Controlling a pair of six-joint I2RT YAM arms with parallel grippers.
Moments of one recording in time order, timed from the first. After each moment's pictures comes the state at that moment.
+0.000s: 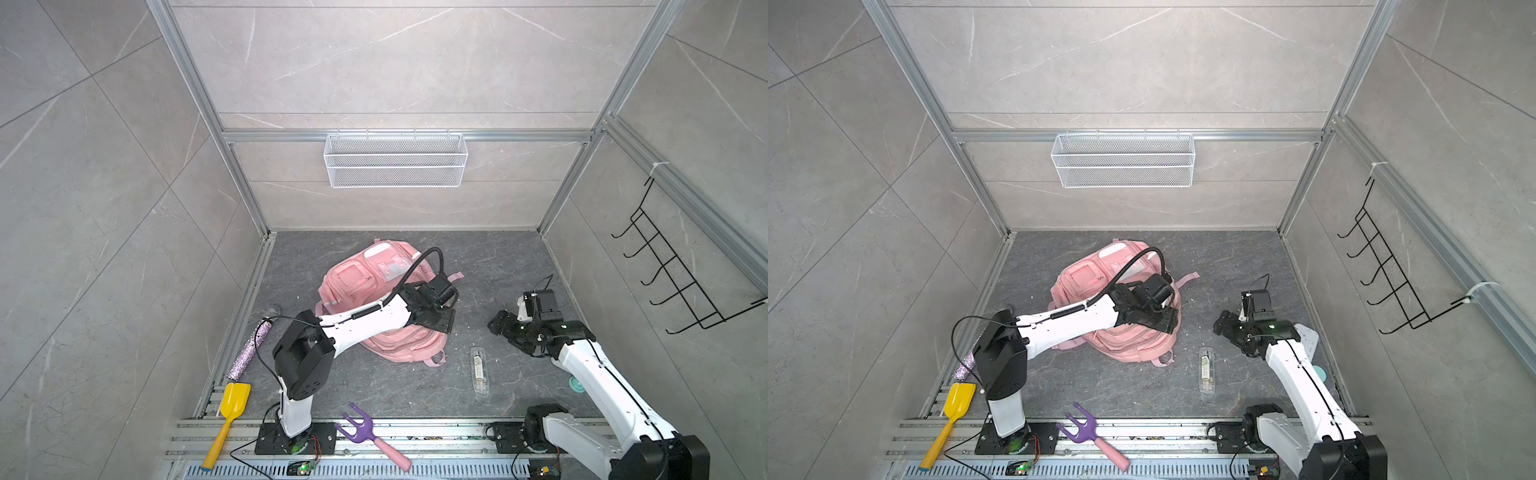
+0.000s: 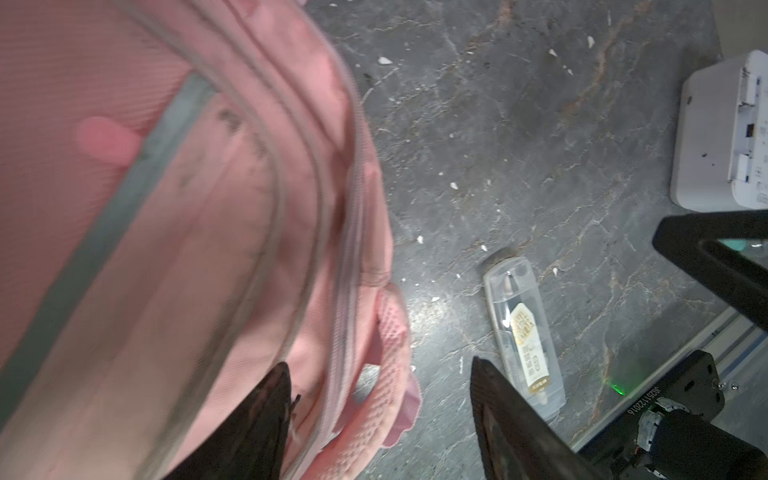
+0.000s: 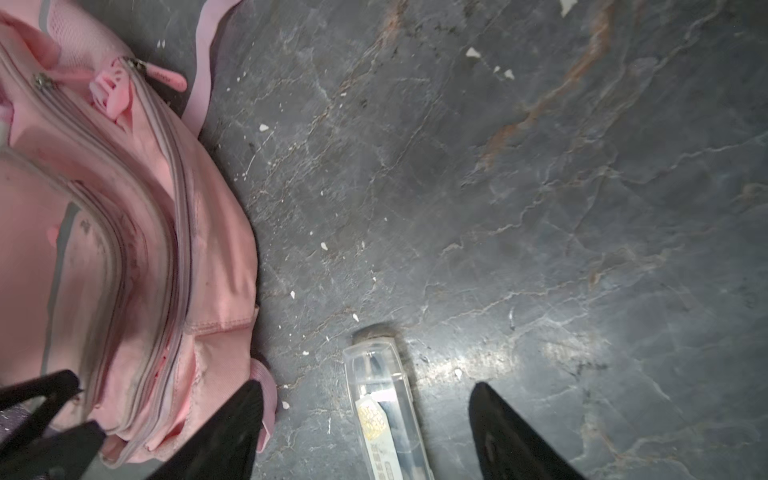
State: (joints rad) left arm -1.01 1.88 1.55 -0.70 -0.01 -0.55; right arm 0.06 1.02 0.72 -0.75 -0.19 0.58
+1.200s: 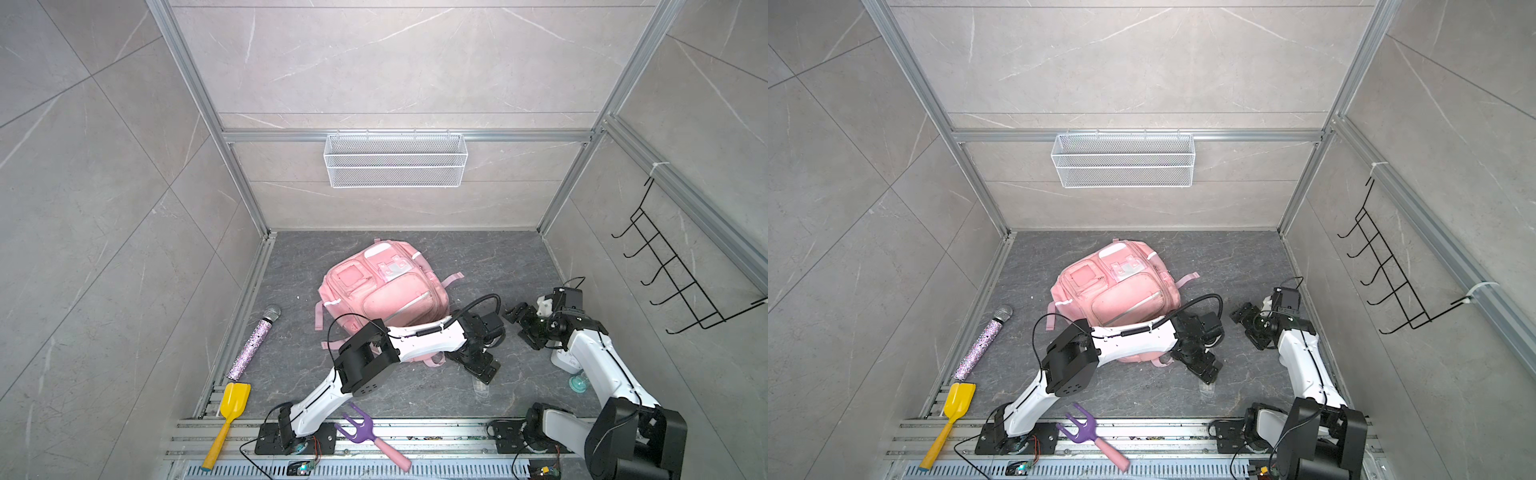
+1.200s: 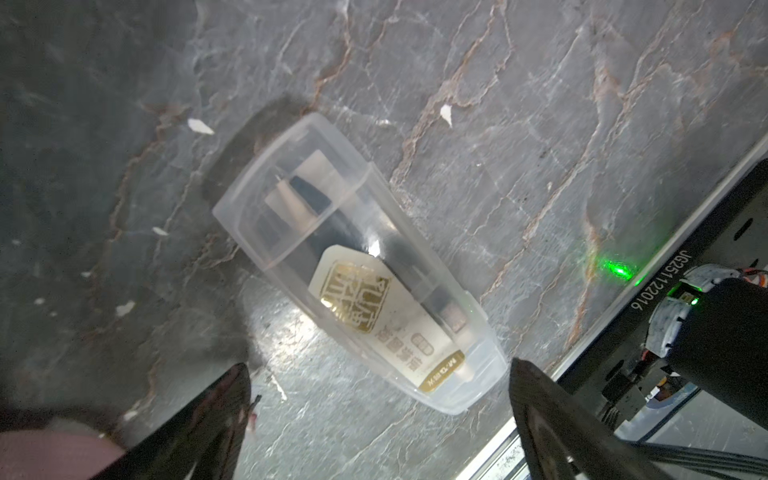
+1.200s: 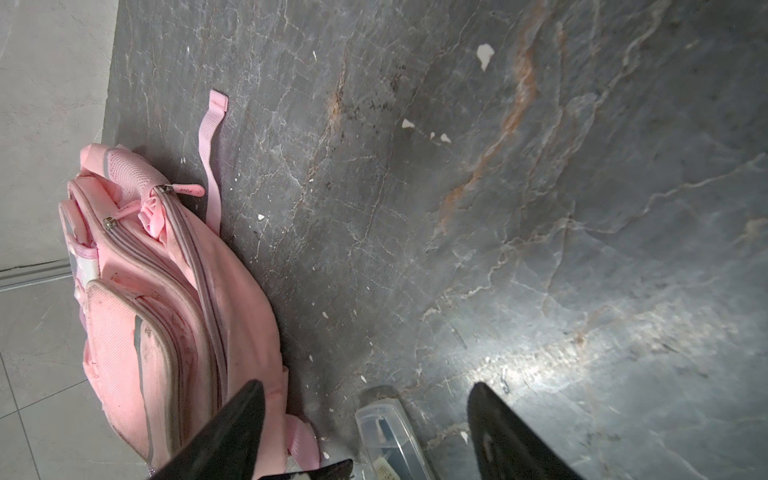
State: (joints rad) left arm -1.22 2.31 1.93 -0.92 0.23 -0.43; right arm -0.24 1.15 0.70 -0.62 -0.43 0.57
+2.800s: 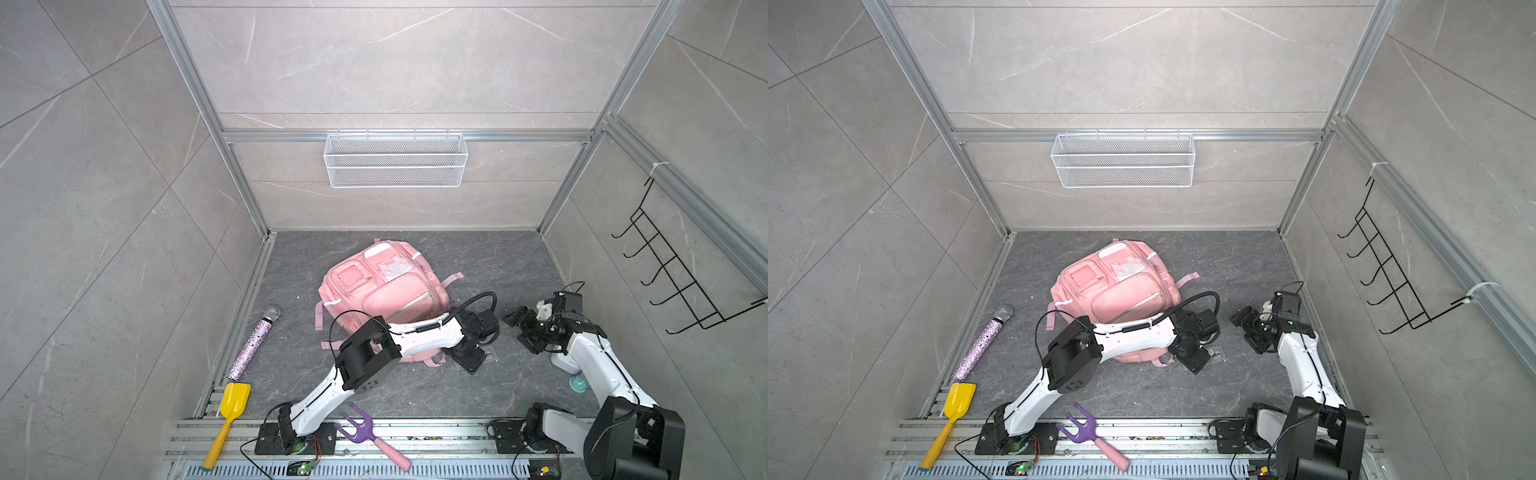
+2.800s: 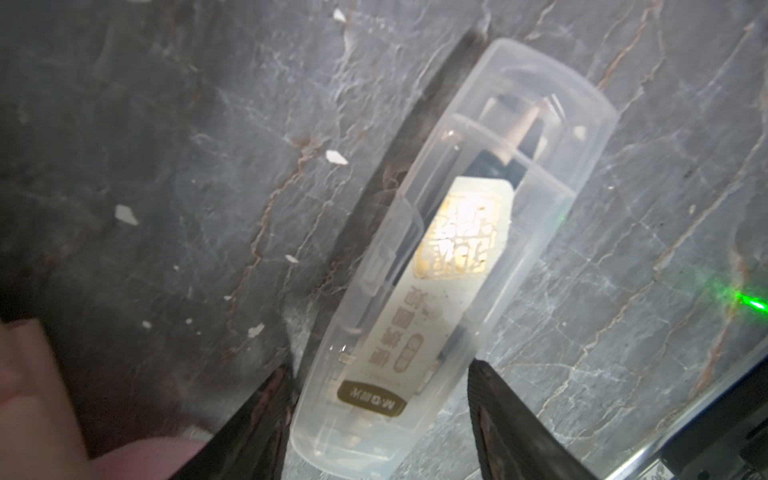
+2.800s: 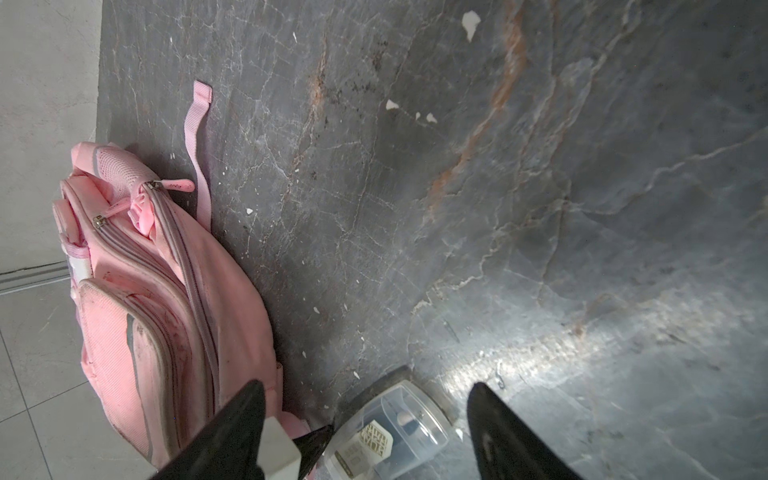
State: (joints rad) left arm -1.19 2.32 1.91 -0.92 0.10 -0.34; right arm -0.26 1.15 0.66 -0.60 -0.45 0.58
